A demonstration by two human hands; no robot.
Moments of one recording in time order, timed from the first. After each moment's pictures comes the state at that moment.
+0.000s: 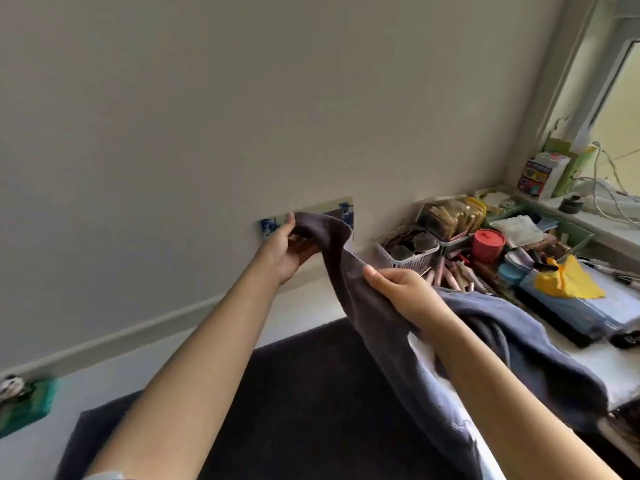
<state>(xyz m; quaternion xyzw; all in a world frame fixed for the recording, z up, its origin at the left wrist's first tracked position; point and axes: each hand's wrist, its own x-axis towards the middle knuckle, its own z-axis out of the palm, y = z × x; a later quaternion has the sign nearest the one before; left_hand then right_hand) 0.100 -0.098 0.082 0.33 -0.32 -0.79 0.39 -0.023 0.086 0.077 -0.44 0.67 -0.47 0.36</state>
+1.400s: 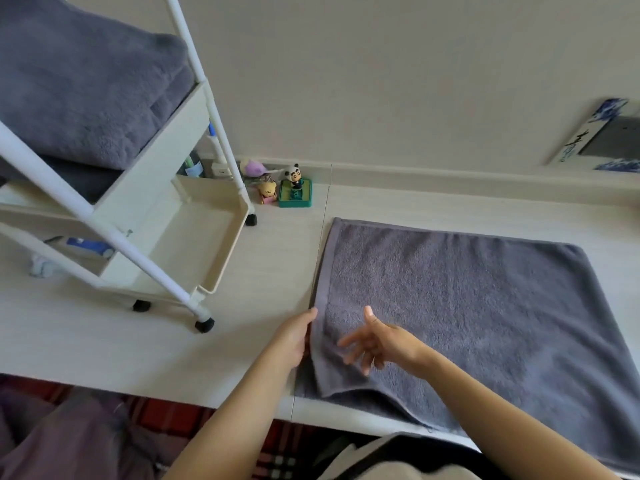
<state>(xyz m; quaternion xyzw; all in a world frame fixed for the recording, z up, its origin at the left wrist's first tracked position) 0.617 0.087 -0.166 0.62 -0.09 -0.71 0.33 0.428 0.090 -0.132 -0.49 0.50 -0.09 0.70</state>
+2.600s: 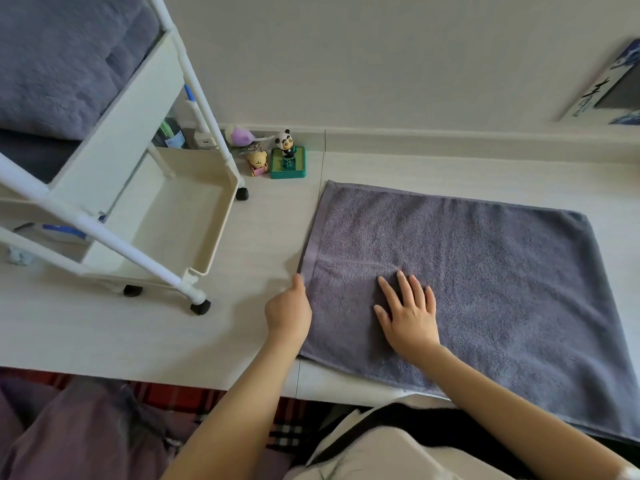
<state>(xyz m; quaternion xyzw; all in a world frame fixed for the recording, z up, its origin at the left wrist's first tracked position) 0.629 0.093 -0.183 0.77 -0.62 -0.13 -0.04 0.414 0.111 -0.196 -0.73 0.67 0.01 0.13</state>
